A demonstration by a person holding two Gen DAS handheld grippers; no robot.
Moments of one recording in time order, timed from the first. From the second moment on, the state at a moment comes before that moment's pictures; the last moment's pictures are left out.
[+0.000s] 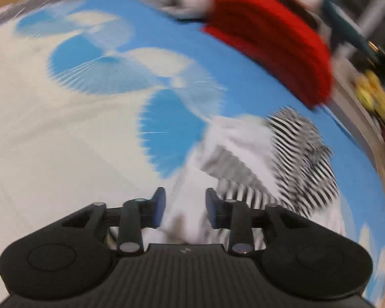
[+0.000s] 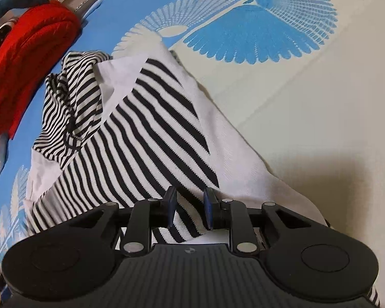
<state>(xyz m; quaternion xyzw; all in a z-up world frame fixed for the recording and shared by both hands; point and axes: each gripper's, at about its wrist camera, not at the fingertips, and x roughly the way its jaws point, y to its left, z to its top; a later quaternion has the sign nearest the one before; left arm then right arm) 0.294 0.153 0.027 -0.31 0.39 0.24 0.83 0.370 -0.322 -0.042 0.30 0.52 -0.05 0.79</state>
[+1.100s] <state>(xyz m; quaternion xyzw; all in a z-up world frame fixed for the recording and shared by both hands) 0.338 0.116 -0.040 -0.25 0.53 0.12 0.80 0.376 -0.316 -0.049 0.32 0.52 -0.05 0.79</state>
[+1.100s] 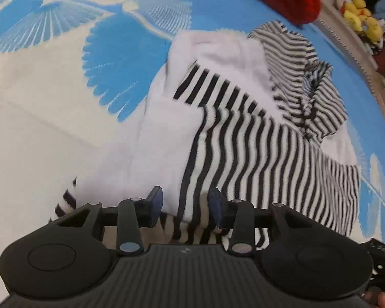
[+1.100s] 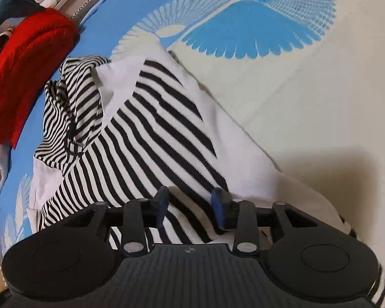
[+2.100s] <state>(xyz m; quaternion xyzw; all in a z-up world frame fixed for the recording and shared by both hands) 0.327 0.036 0.027 -0.07 0.33 0.07 0.94 0.360 -0.294 0.019 0.07 0.43 -0.02 0.90</state>
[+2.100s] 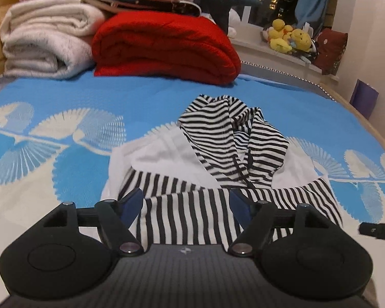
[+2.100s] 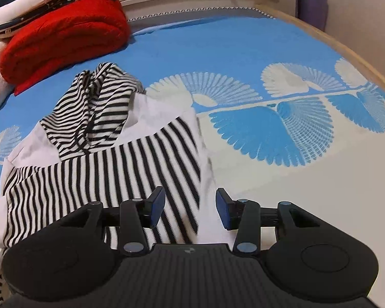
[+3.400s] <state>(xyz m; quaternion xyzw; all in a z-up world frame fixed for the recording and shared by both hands) 0.581 0.083 0.021 -0.10 0.39 0.06 0.91 0.395 -0.302 0.022 0.02 0.45 0.04 0.89</state>
